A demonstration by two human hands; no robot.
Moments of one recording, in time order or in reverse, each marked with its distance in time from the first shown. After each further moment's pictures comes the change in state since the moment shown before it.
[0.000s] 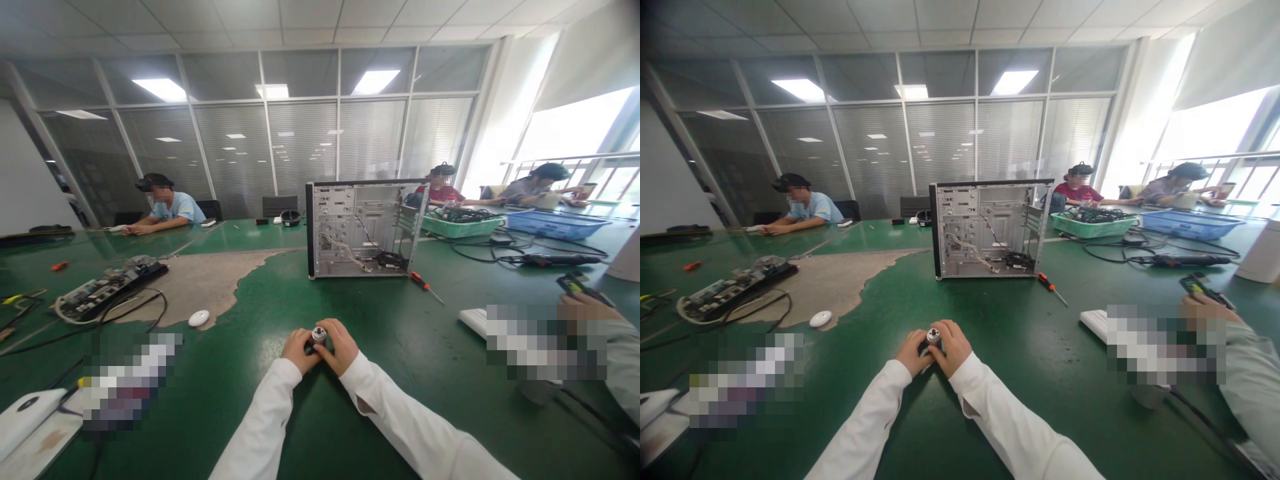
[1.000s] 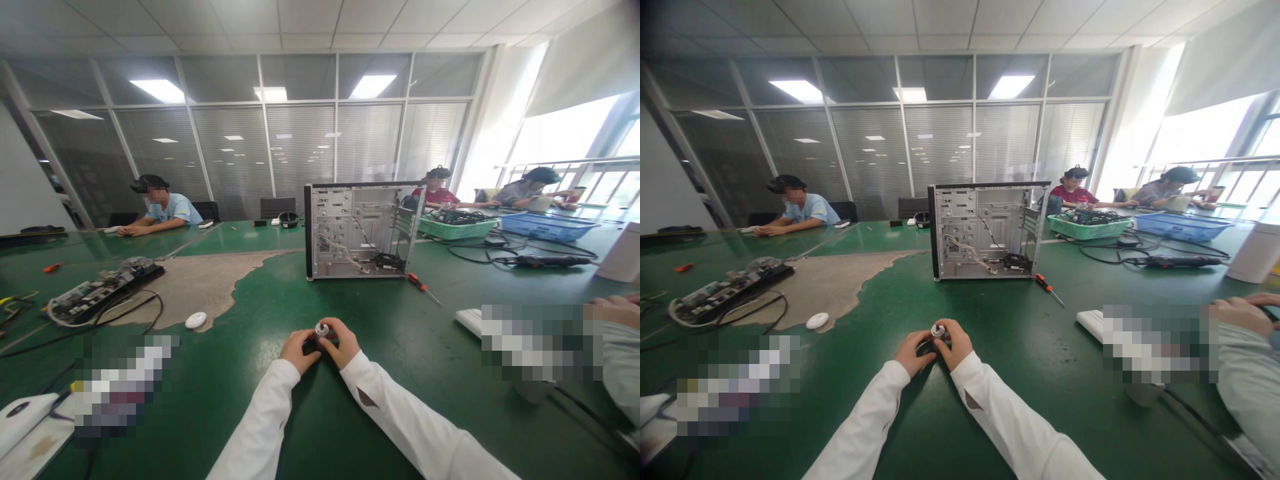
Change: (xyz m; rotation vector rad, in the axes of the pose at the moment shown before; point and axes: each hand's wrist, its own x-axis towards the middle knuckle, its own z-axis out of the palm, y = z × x) left_hand -0.001 -0.003 0.000 -0.121 0.036 0.016; right_hand 0.001 0.013 0.003 0.262 0.043 0.200
